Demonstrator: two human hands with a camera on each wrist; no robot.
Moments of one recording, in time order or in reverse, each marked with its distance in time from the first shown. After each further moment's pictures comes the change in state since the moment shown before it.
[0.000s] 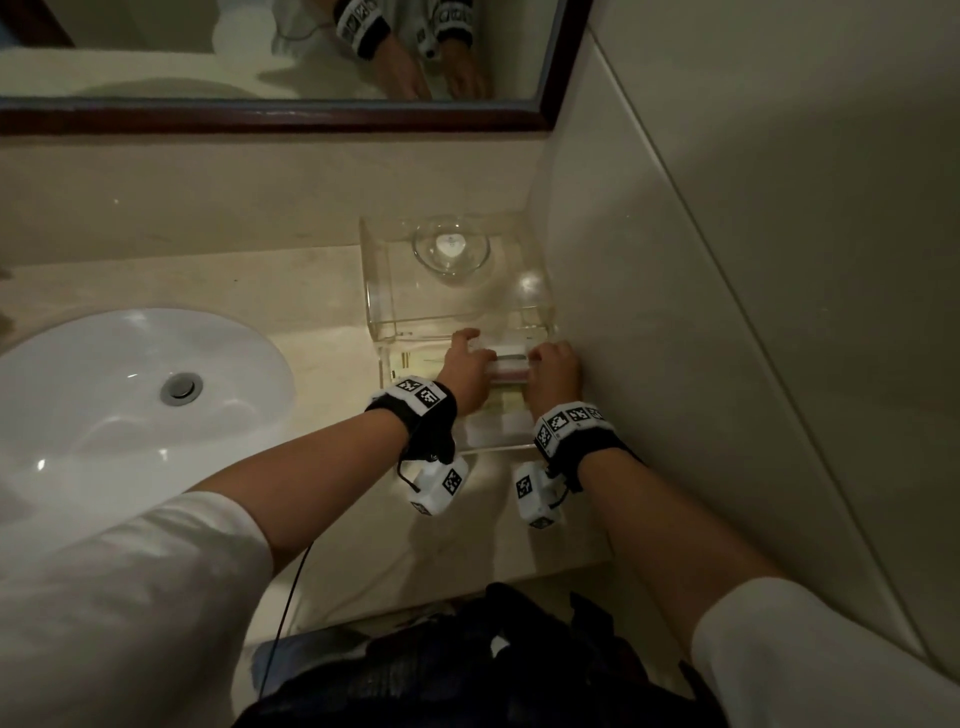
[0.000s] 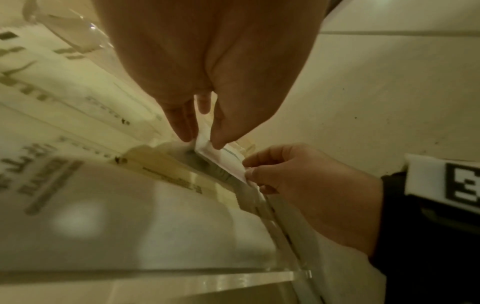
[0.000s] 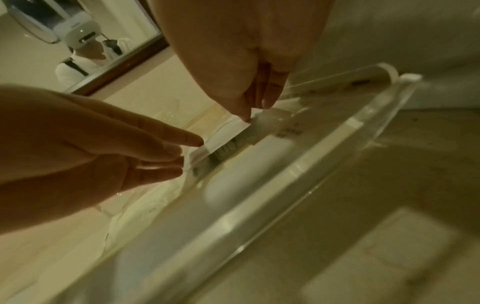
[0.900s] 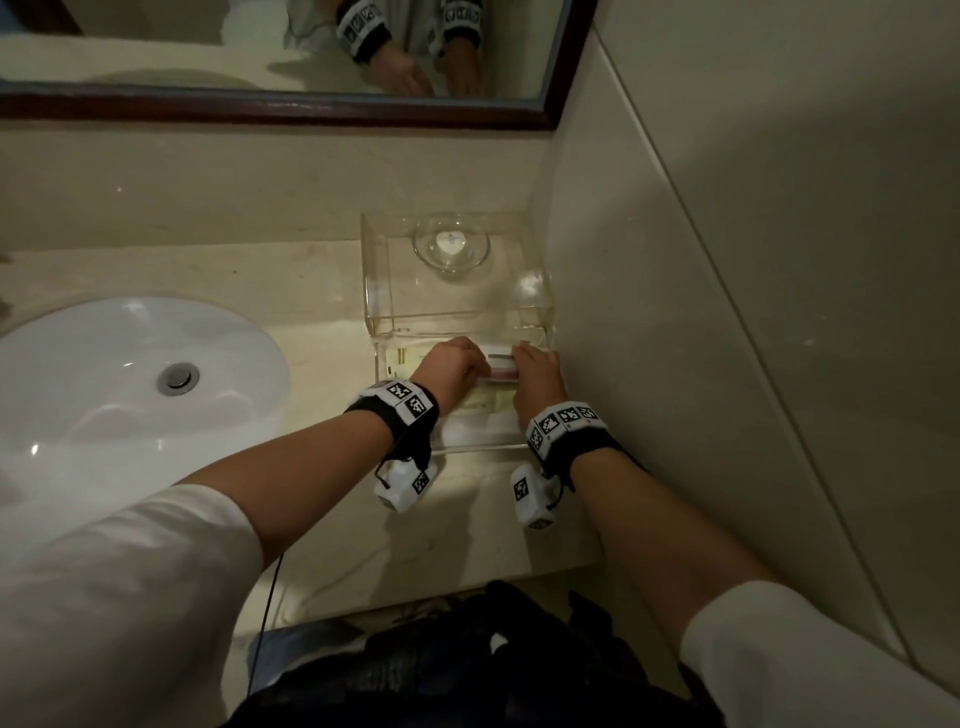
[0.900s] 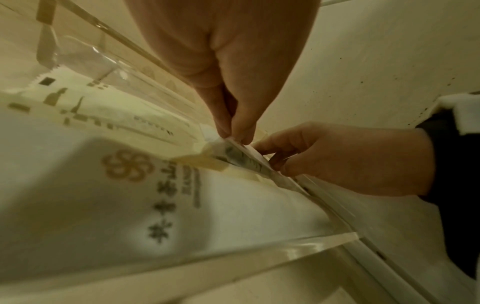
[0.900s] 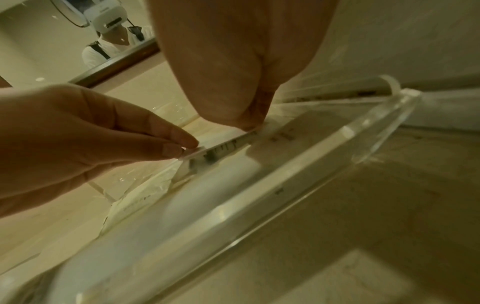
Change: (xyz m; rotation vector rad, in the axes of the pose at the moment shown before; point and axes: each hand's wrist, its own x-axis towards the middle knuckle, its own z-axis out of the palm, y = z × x) left_hand -0.005 -0.014 -0.012 0.002 0.123 0.240; right_hand -0.002 0.000 0.002 -0.167 -0.235 -0.205
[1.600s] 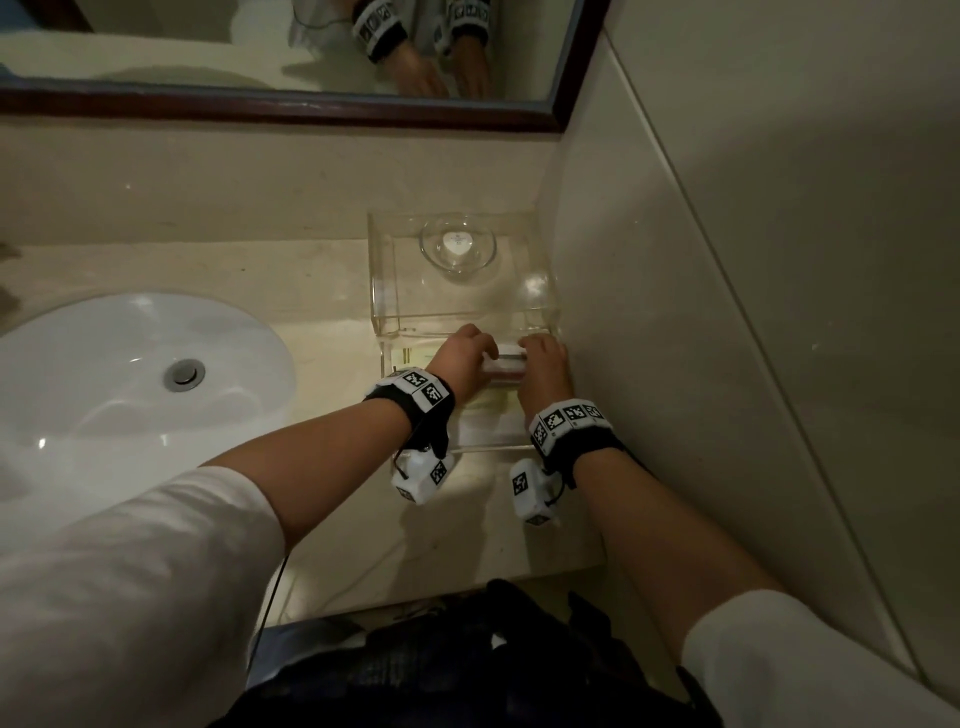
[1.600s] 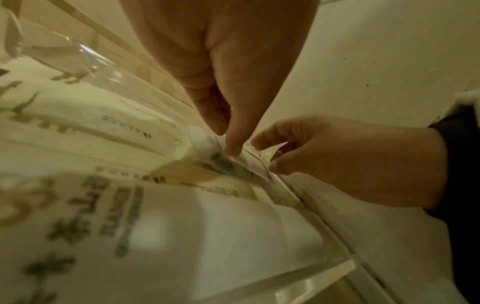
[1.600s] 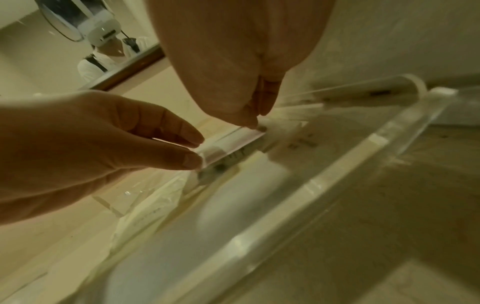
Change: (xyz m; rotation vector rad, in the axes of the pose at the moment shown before) left_hand 0.009 0.015 -0.007 -0.060 -0.045 -0.142; right_hand -0.008 -0.014 -0.021 0.109 0.126 0.030
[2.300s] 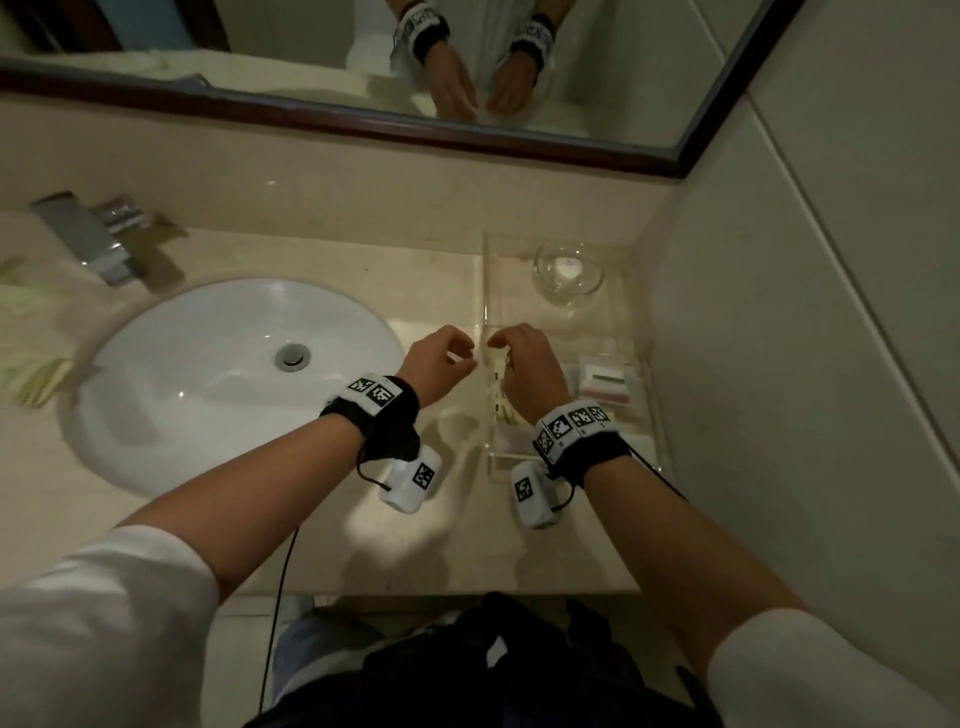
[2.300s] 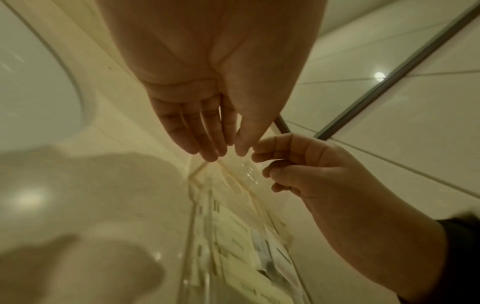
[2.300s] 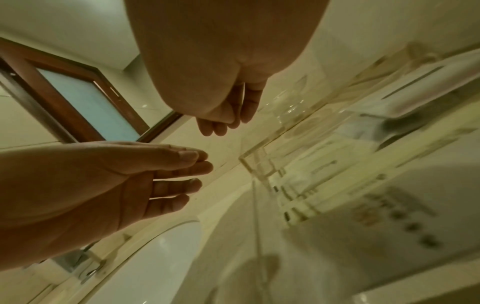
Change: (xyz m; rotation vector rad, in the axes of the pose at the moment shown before) left_hand -0.093 -0.090 -0.104 -0.255 0.194 -0.266; right_hand -0.015 -0.146 0.030 0.160 0.039 -0.402
